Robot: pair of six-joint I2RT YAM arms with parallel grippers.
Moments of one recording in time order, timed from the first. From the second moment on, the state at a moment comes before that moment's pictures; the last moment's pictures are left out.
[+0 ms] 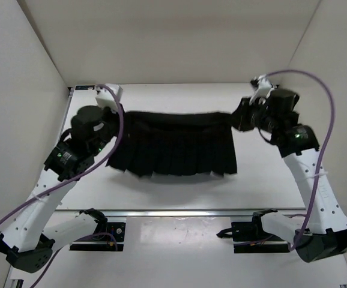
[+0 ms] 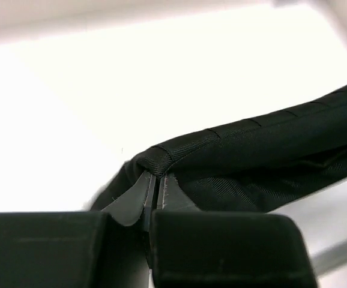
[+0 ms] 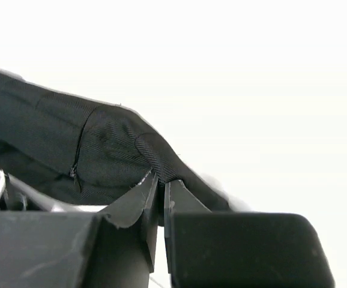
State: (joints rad) left arm -0.58 0.97 1.25 -0.63 -0.20 -0.18; right arm 0.24 1.07 1.24 -0.70 -0.38 0.22
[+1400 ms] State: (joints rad) left arm -0.35 1.76 1.13 -0.13 0.03 -0.32; right arm 0.15 1.99 1.49 -0.44 -0.48 0.05
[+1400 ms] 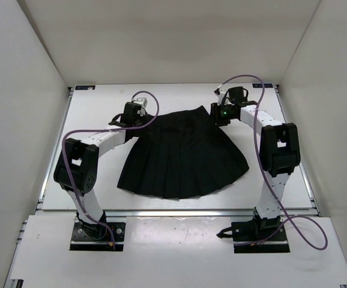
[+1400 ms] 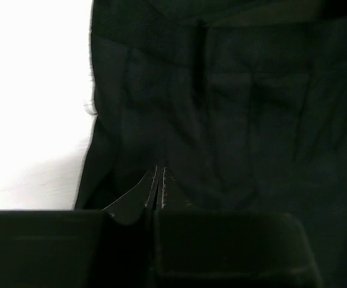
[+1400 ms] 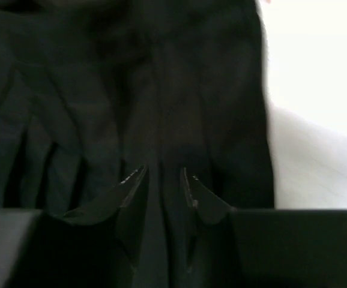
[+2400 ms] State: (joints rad) left arm -0.31 2.07 1.38 -0.18 0.00 -0.54; right arm 0.05 2.14 1.53 -0.43 -0.51 0.09
